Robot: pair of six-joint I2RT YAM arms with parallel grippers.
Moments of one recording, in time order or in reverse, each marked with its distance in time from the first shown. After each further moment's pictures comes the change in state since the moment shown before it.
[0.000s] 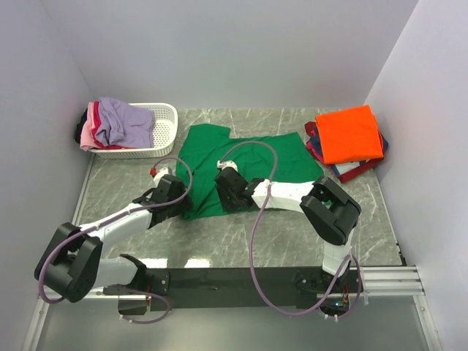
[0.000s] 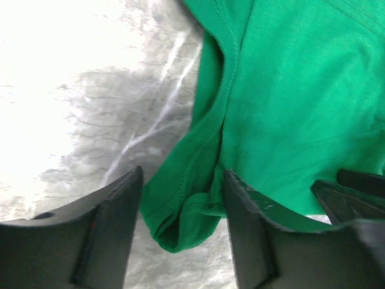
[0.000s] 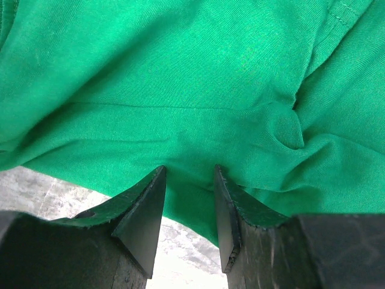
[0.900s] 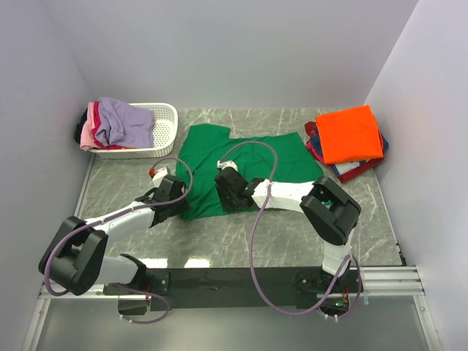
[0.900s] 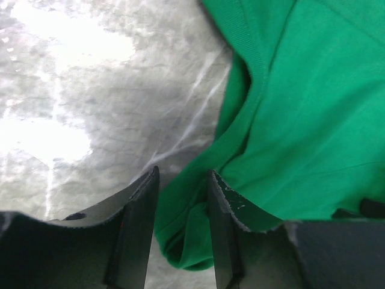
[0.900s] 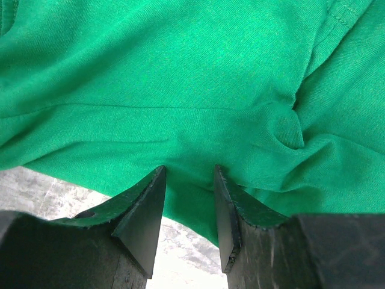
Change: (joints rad) left arm 0.000 0.045 0.000 0.007 -0.088 -0.017; right arm 0.000 0.000 0.000 0.001 -0.006 -0.001
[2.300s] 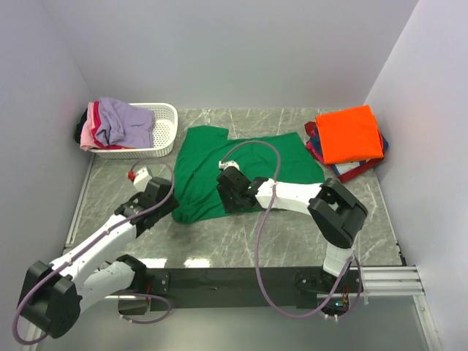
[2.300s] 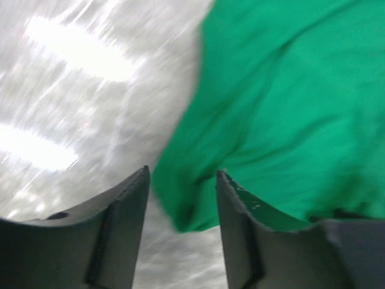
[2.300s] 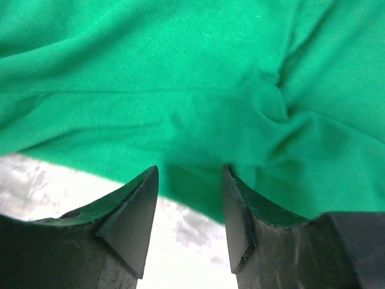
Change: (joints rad) left arm 0.001 -0.335 0.003 -0.302 -0.121 -0.128; right arm 0.000 -0.045 -0.005 -0.066 0.002 -0.031
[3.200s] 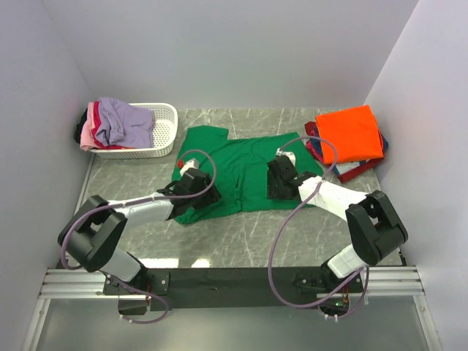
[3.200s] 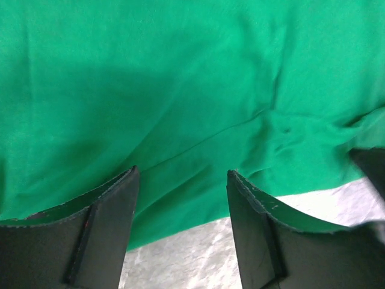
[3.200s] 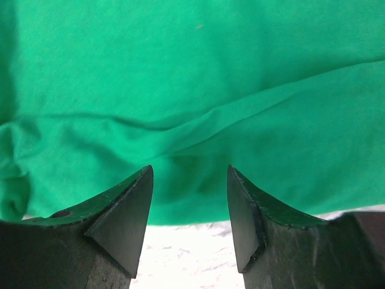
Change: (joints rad) left arm -0.161 0.523 0.144 0.501 0.290 0.046; right arm -0.360 -0.292 -0.262 -0.058 0.086 0.021
